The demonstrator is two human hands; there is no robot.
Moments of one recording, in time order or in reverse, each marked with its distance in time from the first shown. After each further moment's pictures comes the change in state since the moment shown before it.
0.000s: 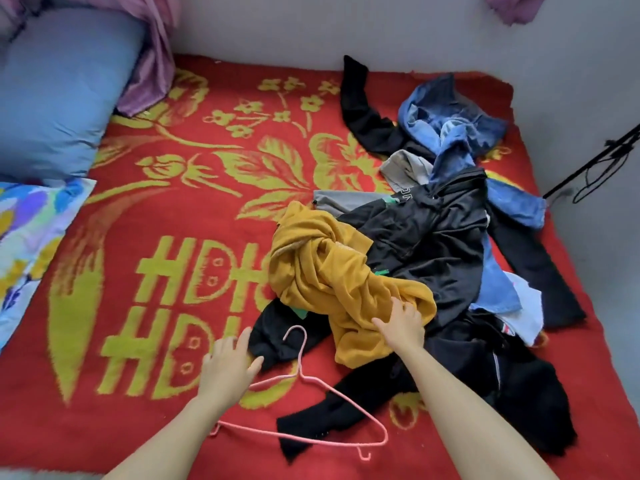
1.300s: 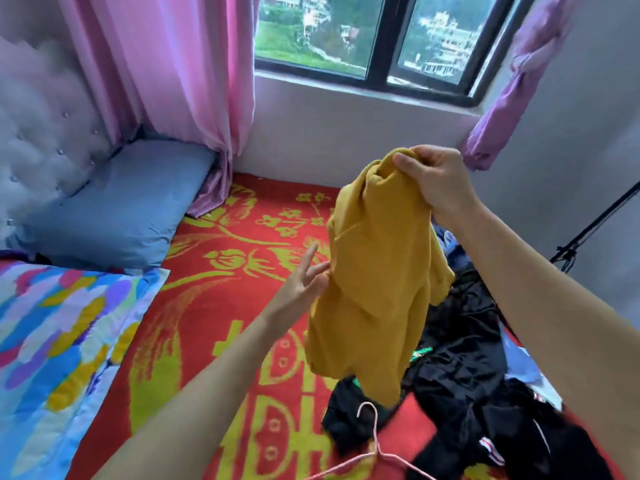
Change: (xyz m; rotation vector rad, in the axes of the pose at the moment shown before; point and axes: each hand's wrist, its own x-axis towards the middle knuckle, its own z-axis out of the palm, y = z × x) left_hand -0.017 -0.136 -0.279 -1.334 0.003 0.643; right_hand -0.244 -0.355 -0.248 0.790 0.467 -0.864
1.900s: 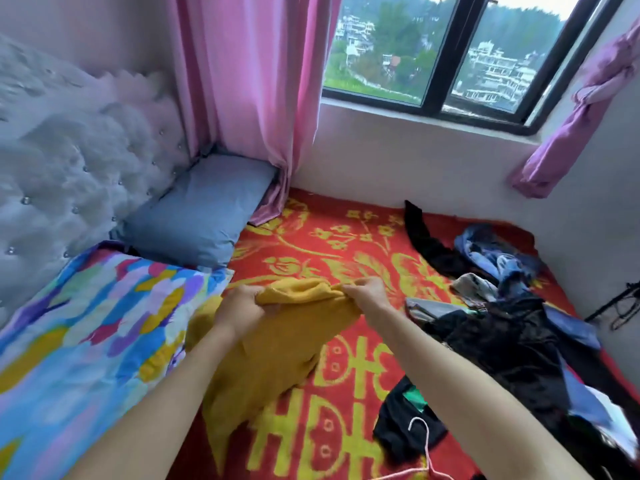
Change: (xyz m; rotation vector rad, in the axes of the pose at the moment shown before) left_hand -0.102 -0.020 -0.168 0.615 0.380 -0.208; right_hand -0.086 0.087 0.215 -0.123 -0.189 0.580
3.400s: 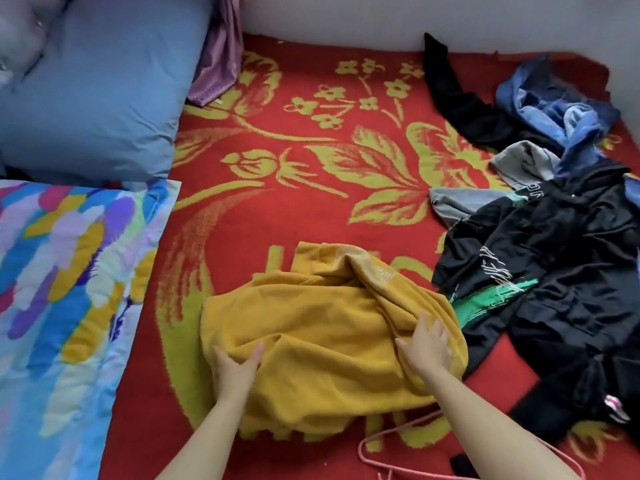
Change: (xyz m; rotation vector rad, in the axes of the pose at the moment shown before) left_hand 0.039 -0.223 0.223 -0.220 0.015 -0.937; right_hand 0.075 0.314 0.041 -0.724 -0.068 0.522
